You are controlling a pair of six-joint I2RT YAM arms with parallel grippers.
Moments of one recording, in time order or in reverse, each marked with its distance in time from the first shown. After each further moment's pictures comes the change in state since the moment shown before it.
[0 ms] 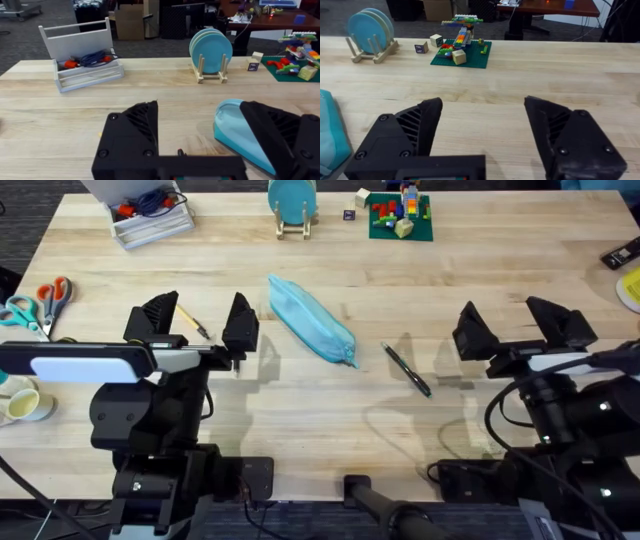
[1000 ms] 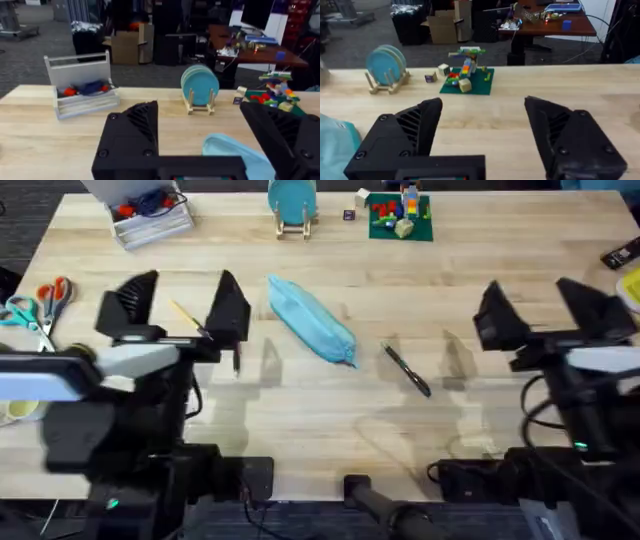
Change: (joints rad) left arm 0.000 0.004 0.119 0.008 0.016 -0.057; right arm 0.000 0.012 0.148 -0.042 0.000 0.060
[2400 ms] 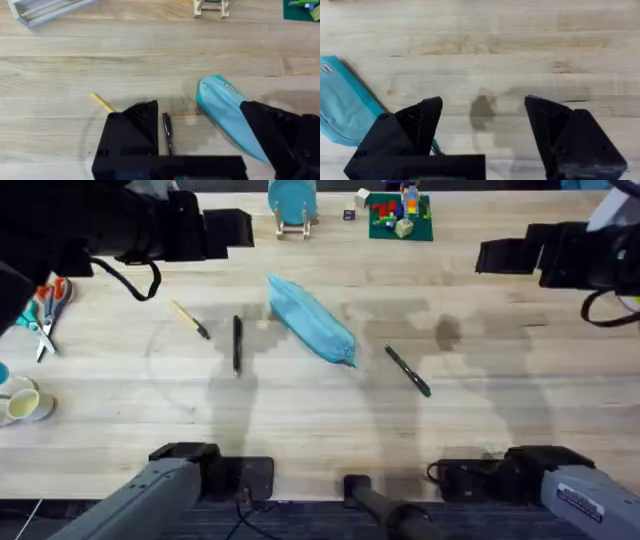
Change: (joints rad) left arm 0.000 1.126 1.028 -0.821 0.041 0.008; right arm 0.000 1.027 0.903 -0.730 0.000 0.014
